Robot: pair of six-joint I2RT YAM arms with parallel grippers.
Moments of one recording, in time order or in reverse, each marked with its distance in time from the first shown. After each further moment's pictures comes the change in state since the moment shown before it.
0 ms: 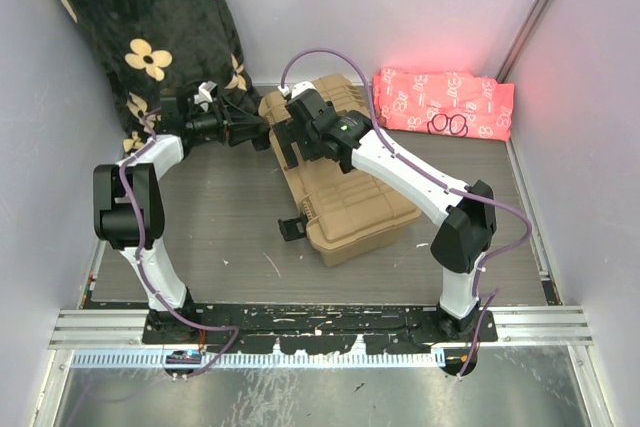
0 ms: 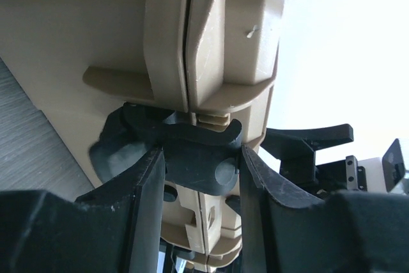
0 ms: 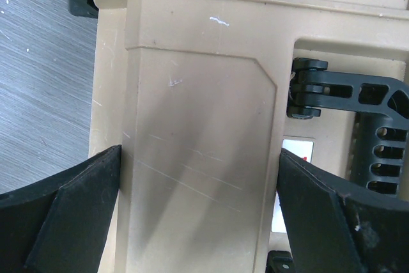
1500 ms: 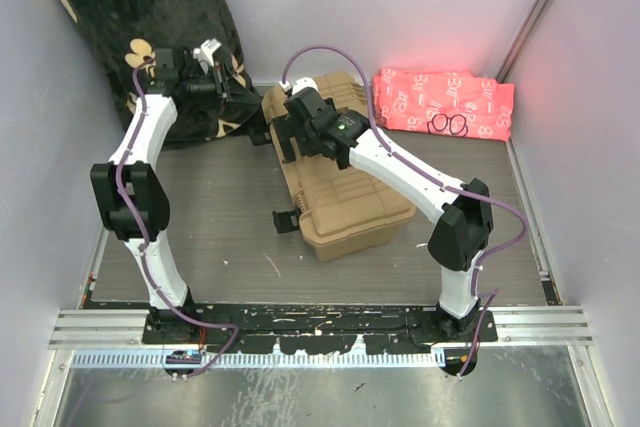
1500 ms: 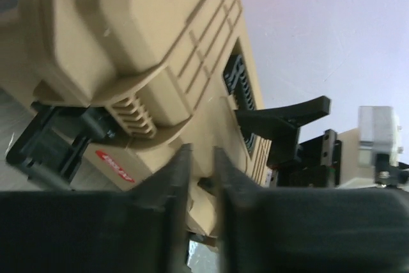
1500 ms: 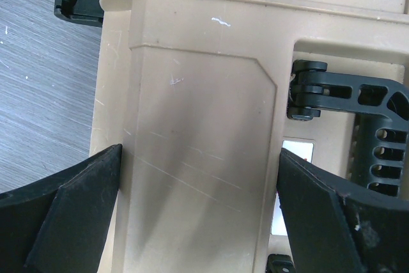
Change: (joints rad) left arm -0.028 0.100 0.606 -0.709 0.014 0.482; right arm -0.006 0.021 0.007 0.050 0.036 0.027
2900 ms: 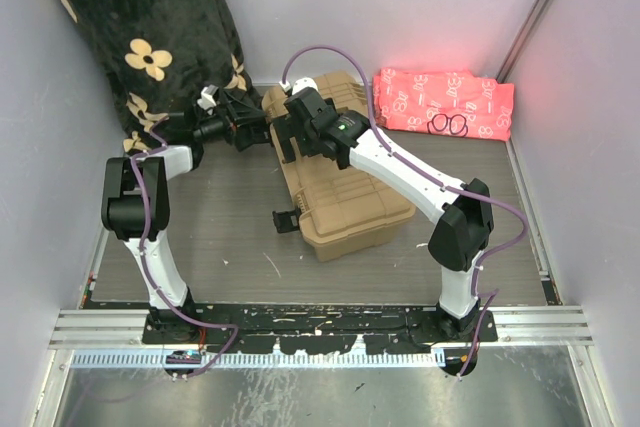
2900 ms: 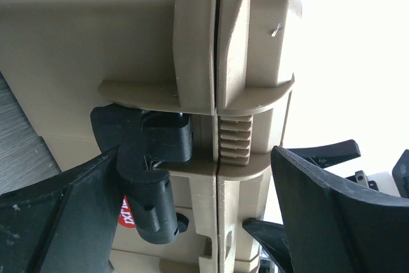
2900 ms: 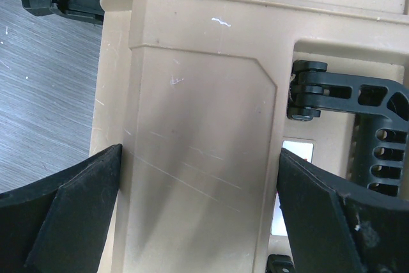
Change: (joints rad) left arm 0.000 -0.016 -0.700 1.095 -0.085 -0.661; right arm 0.000 -0.003 -0.006 0.006 0.000 -0.002
